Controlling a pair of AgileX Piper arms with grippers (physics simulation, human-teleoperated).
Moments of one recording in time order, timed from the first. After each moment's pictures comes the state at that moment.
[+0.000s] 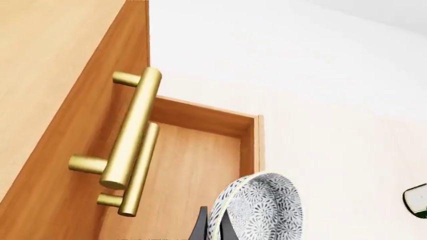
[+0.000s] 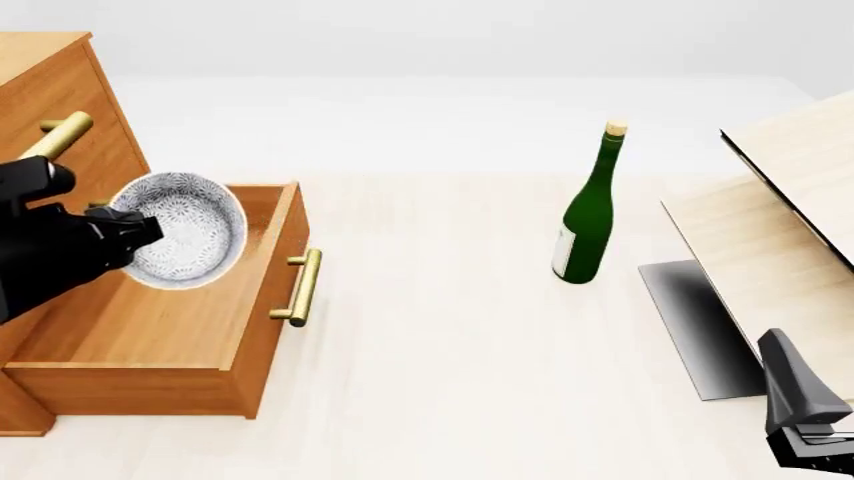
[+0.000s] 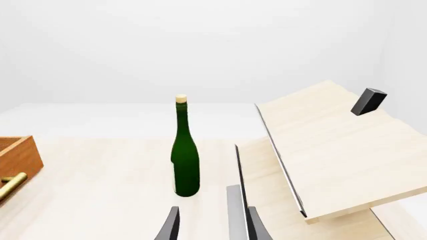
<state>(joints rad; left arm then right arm) 0.00 1.05 -0.57 0.05 -0.25 0.01 0.01 0.00 0.00 0.00</state>
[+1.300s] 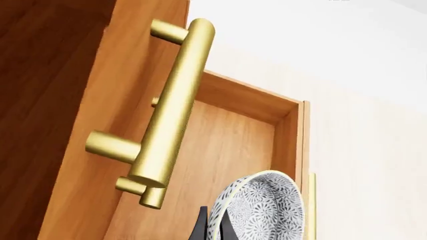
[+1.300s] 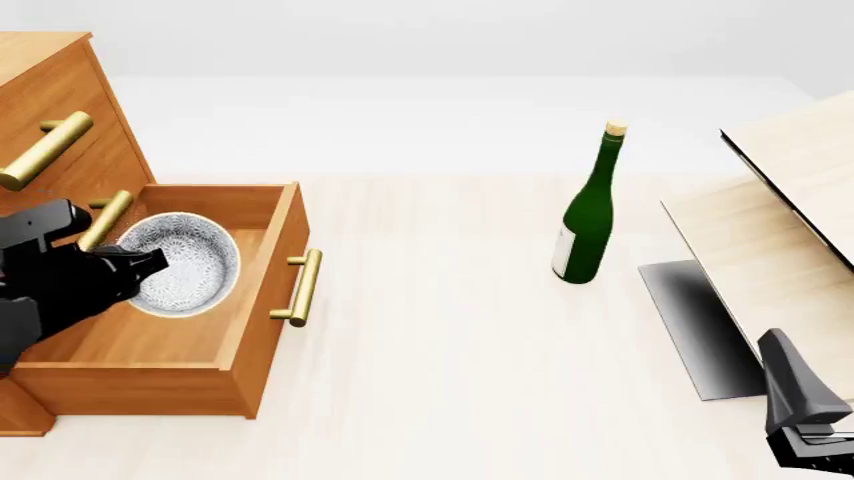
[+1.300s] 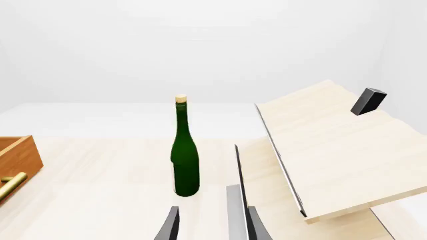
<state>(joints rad) 0.08 1.22 -0.49 -0.09 -0.29 0.01 0.01 0.00 0.00 0.00</state>
